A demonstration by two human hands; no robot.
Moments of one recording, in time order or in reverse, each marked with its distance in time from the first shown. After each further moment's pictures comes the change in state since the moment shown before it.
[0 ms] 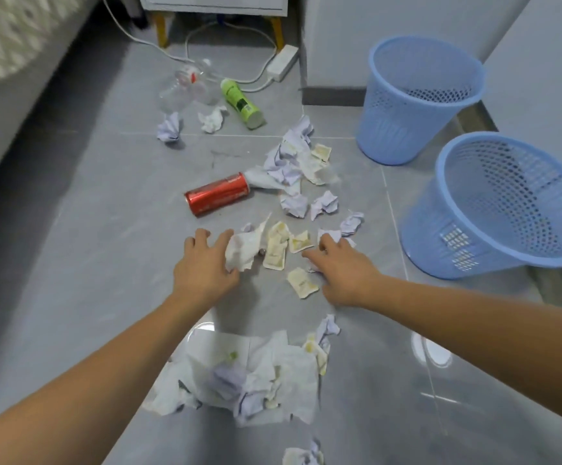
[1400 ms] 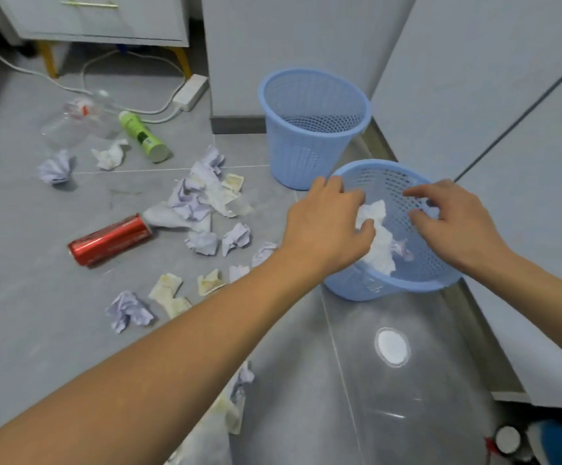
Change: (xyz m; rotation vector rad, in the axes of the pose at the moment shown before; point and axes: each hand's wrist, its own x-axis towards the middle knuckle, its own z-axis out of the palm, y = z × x) left_hand 0.017 0.345 -0.068 -0.257 0.240 0.669; right_hand -0.138 0.242 -0.116 0.332 0.592 0.533
